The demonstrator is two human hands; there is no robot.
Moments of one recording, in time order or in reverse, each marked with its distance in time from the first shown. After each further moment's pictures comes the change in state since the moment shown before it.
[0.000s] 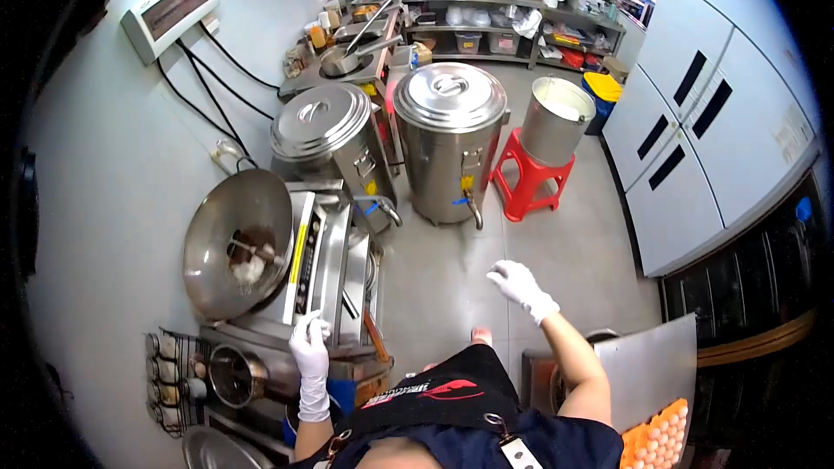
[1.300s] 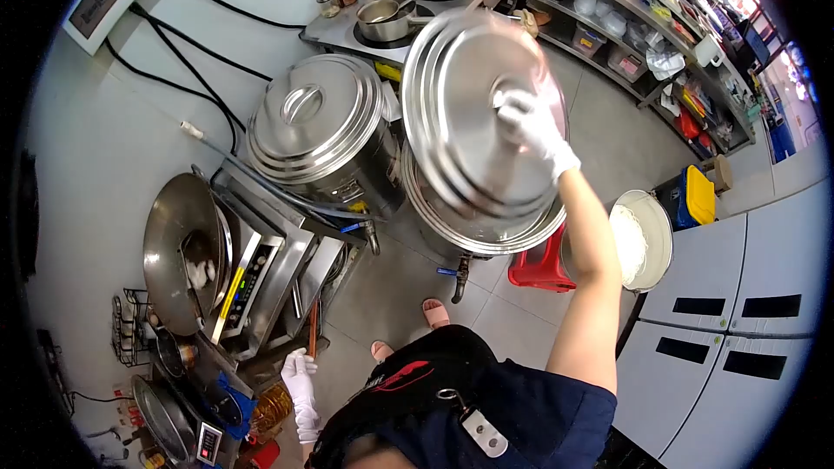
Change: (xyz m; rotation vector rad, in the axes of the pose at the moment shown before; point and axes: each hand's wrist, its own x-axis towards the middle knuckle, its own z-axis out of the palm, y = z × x) left_hand 0.144 -0.001 0.301 0.014 0.551 -0.762; right_hand 0.710 0.034 -0.223 0.437 -0.098 -0.461
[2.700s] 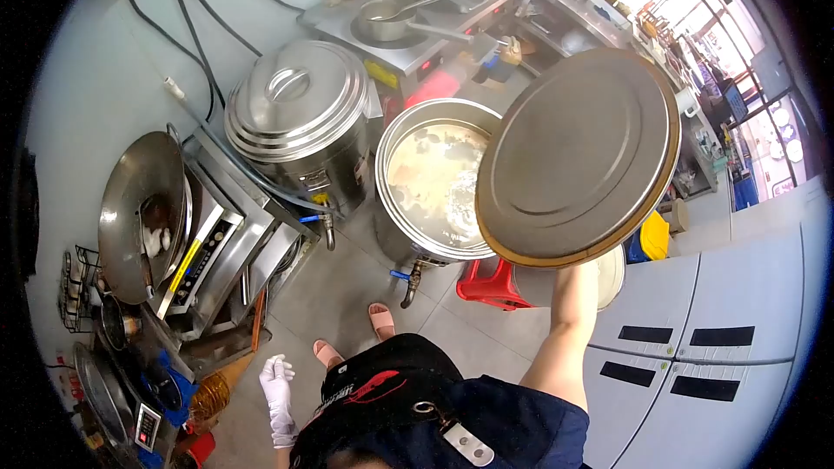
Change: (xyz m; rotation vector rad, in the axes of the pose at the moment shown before) left_hand -0.041 -0.068 0.018 -0.081 -0.043 -0.085; right_hand -0.198 0.032 -0.103 0.691 0.764 0.441
